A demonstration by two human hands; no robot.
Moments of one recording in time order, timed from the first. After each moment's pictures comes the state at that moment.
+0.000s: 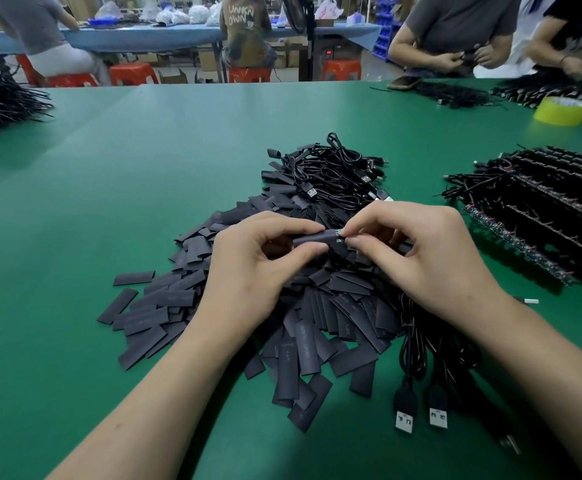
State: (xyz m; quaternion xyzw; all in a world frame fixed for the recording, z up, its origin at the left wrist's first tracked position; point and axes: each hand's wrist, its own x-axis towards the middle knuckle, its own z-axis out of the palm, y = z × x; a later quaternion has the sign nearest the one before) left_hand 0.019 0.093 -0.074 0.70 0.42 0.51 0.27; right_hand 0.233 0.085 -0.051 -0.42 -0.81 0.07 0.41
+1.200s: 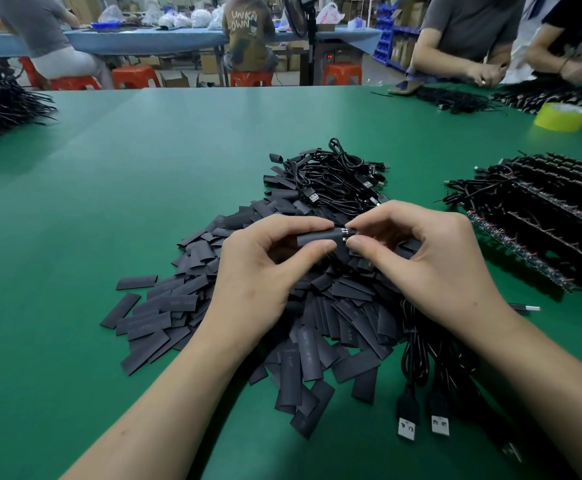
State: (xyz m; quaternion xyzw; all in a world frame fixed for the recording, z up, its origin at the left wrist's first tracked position) left_hand 0.025 0.092 -0.076 0.66 0.37 0.55 0.35; right_hand 0.228 0.078 -0.049 -0.44 -0.76 0.12 0.47
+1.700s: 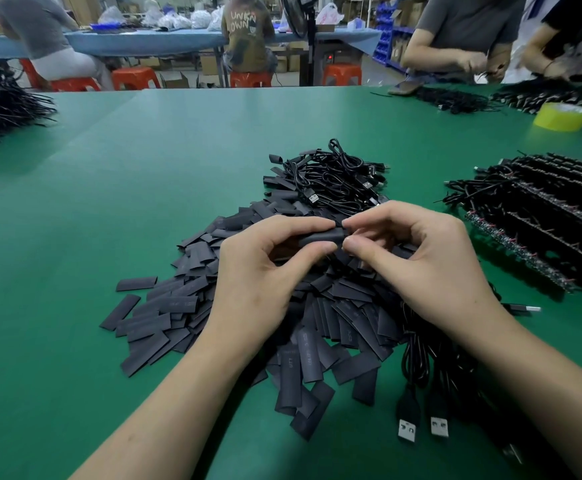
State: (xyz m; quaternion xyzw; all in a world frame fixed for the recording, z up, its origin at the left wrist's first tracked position) left_hand 0.027 0.090 -0.076 0.68 0.38 0.55 0.30; right_hand 0.223 0.078 -0.052 -0.45 -0.72 0.20 0.50
